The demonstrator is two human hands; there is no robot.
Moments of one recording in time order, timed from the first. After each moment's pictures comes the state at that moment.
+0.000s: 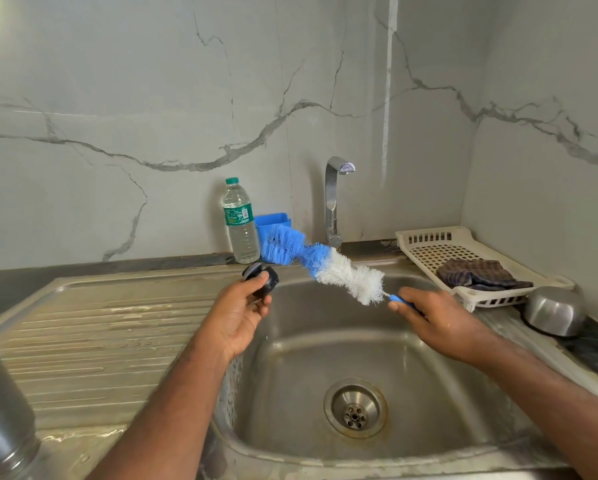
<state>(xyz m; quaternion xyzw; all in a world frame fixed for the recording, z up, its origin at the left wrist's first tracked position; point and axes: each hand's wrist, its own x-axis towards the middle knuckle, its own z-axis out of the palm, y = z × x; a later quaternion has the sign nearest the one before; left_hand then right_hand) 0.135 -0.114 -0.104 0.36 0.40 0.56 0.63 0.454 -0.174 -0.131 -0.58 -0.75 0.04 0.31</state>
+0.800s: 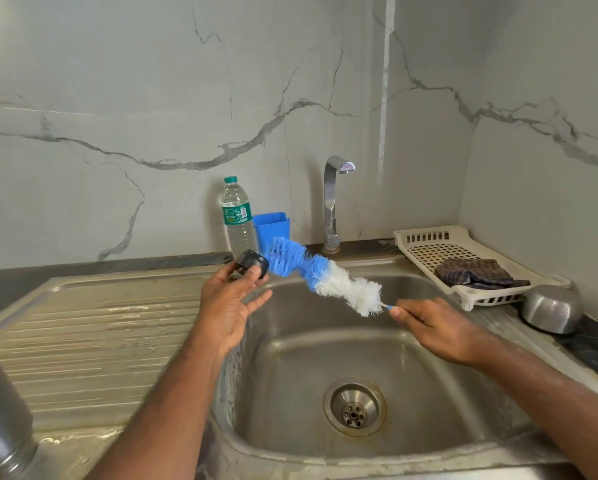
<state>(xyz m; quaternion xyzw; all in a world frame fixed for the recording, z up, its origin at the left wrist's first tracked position) 0.124 -0.103 -0.106 0.40 0.34 0.62 0.58 0.453 -0.175 -0.135 -0.60 -0.76 0.09 0.25</state>
